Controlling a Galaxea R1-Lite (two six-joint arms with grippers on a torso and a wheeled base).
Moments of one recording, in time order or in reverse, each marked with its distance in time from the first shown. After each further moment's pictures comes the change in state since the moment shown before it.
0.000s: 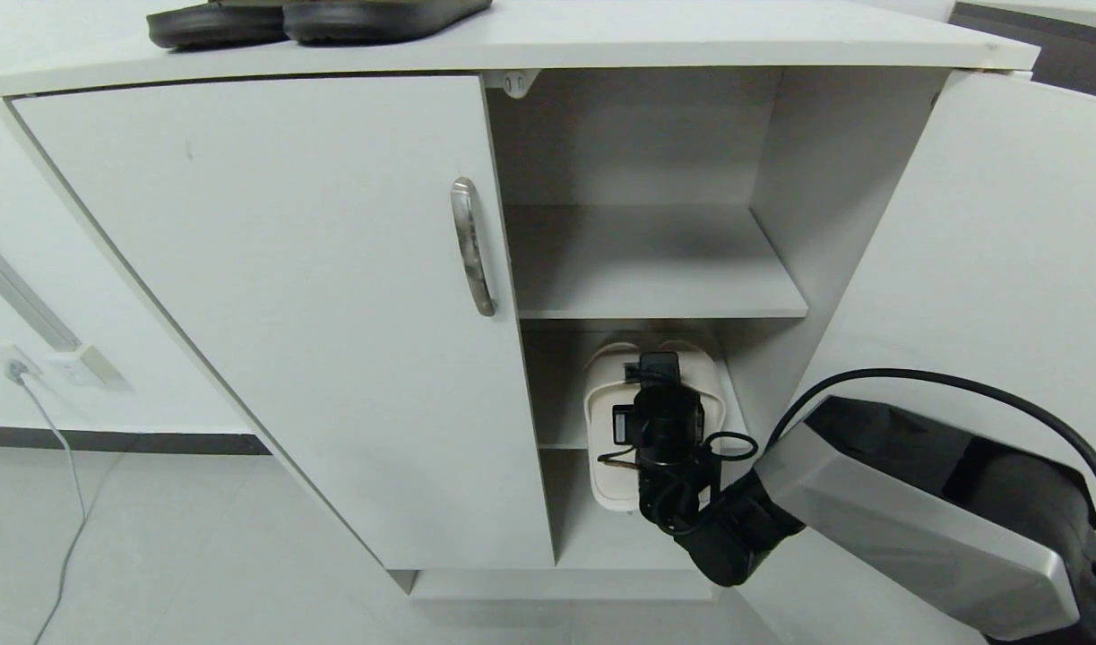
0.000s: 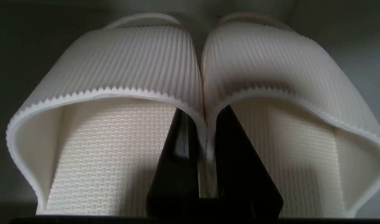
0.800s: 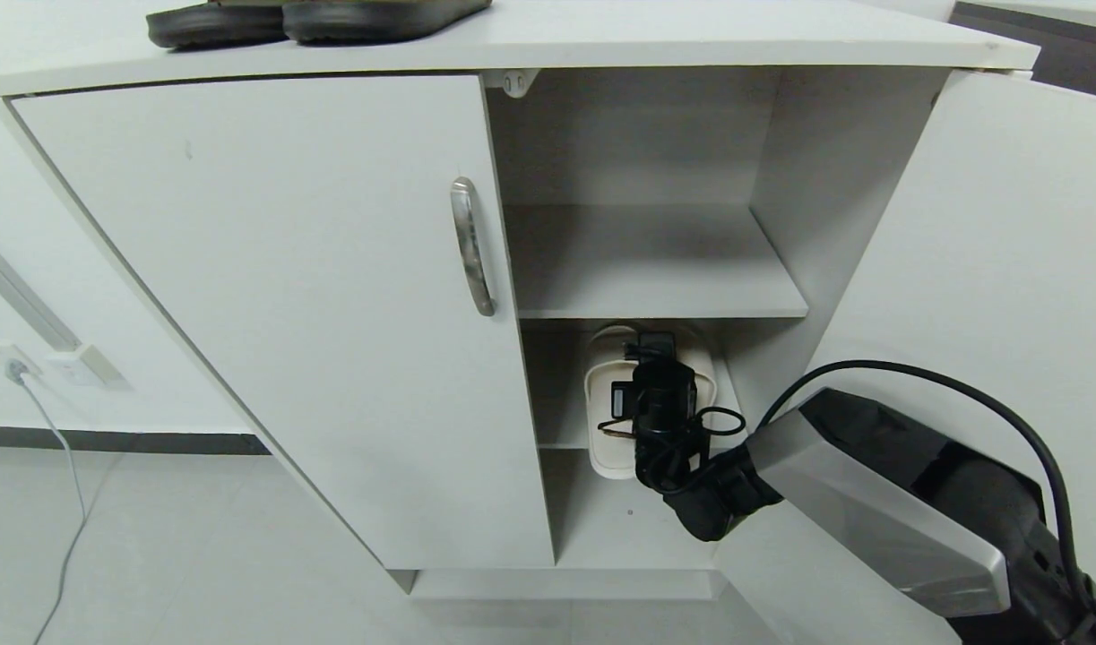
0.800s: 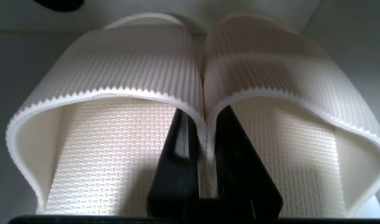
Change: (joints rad) left arm 0.000 0.000 0.000 0.000 0.002 0.000; right arm -0.061 0.094 -0.227 0.107 0.058 0.006
